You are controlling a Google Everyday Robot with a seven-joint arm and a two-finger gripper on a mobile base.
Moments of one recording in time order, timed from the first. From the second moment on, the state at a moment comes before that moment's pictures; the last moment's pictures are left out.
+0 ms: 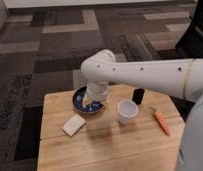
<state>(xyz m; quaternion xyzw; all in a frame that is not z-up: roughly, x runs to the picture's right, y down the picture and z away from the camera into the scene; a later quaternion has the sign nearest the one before) 0.020 0.075 0.688 -0.24 0.22 0.70 0.64</state>
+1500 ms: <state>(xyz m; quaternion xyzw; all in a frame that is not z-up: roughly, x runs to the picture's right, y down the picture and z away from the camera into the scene) 0.089 0.093 0.711 -0.21 0.24 0.72 0.61</state>
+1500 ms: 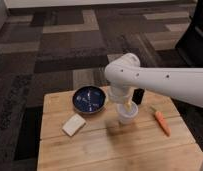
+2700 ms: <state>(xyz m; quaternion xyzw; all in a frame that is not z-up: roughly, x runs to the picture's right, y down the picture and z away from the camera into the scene) 0.111 0.096 0.722 -0.19 0.28 0.73 0.60</state>
